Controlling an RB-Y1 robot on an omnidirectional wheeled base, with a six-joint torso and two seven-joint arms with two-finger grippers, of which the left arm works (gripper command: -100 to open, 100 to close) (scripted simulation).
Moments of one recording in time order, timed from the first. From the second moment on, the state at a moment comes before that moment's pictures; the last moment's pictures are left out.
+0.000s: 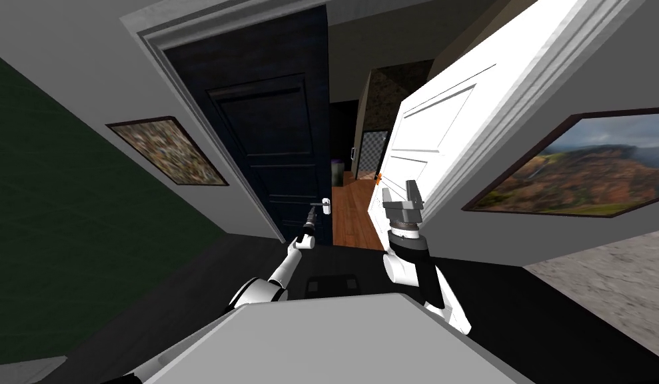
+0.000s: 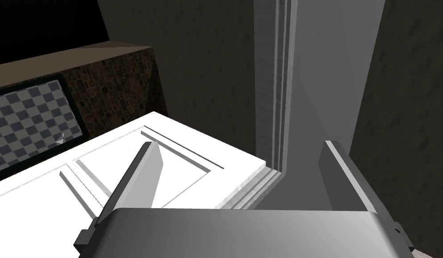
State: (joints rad) arm -0.38 0.02 -0.15 -0.83 0.31 -0.41 -0.21
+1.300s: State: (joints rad) arm -0.40 0.00 -0.13 -0.79 0.31 -0.43 -0.20
